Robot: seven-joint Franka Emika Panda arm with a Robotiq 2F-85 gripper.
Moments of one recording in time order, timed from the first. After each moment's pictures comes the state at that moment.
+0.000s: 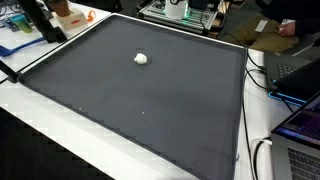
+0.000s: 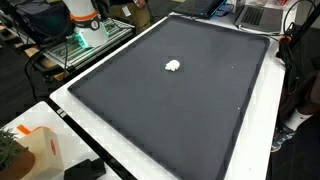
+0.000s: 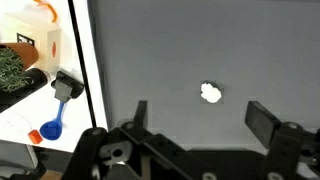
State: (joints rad) arm -0.03 -0.88 0.05 -2.54 -0.15 1.84 -0.01
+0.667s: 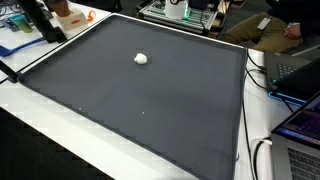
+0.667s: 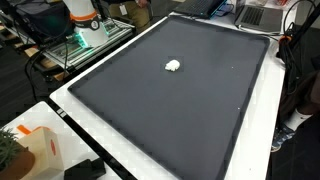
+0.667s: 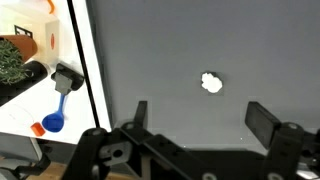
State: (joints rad) arm -0.03 -0.87 0.06 -2.54 -0.15 1.89 0.01
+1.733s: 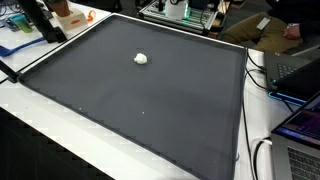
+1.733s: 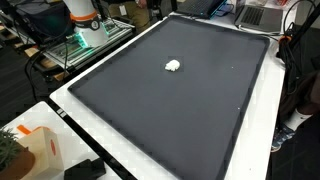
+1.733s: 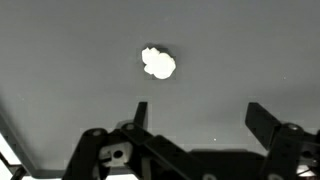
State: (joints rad) arm 0.05 -0.28 0.09 -2.57 0.02 2.54 0.13
